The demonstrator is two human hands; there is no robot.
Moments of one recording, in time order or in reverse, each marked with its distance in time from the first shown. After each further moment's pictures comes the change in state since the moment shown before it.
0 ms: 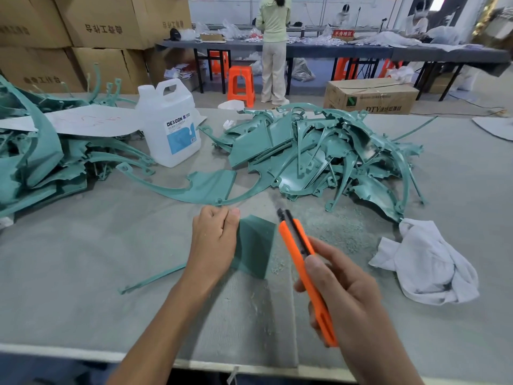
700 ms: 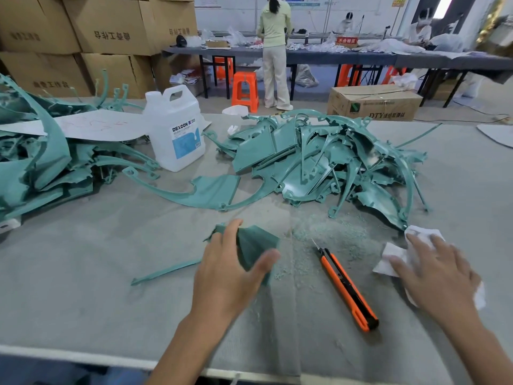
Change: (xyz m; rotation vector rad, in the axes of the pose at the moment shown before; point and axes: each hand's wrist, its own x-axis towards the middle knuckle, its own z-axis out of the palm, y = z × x) left_hand -0.047 0.013 0.004 0.227 -0.092 -0.071; right_hand 0.073 0.072 -0.168 -1.303 0.499 0.161
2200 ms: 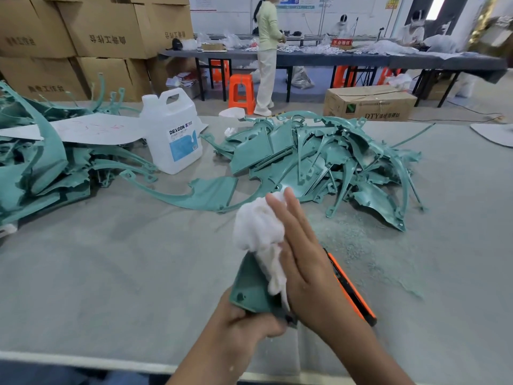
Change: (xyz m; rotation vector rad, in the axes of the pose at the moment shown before) left_hand -0.072 0.065 -0.030 -0.924 -0.479 -0.214; right_hand -0.101 -0.191 -0.051 0.965 -0.137 -0.710
